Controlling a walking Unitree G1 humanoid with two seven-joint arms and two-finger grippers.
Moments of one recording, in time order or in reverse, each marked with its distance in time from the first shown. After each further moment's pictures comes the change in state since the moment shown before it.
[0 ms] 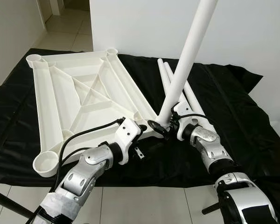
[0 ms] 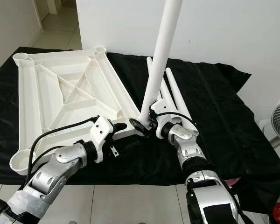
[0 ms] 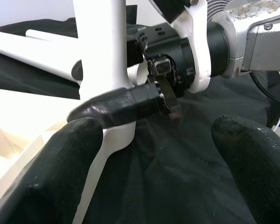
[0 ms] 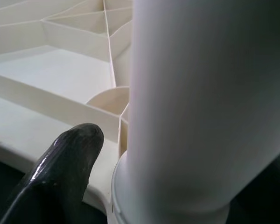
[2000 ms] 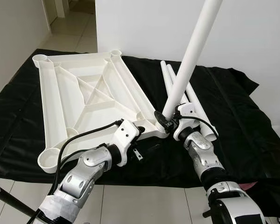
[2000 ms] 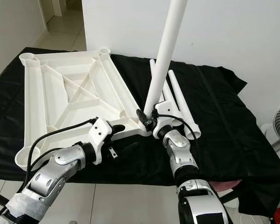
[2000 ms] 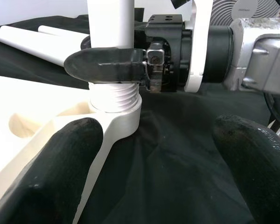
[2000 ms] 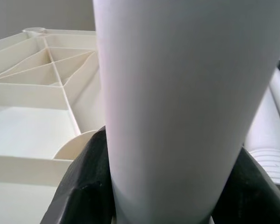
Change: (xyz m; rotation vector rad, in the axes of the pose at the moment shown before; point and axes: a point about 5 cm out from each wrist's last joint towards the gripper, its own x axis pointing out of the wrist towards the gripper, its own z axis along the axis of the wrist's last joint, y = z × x) left arm -0.004 0.000 -0.004 -0.009 0.020 0.019; right arm 0.001 0.012 -0.006 0.142 -0.144 -0.392
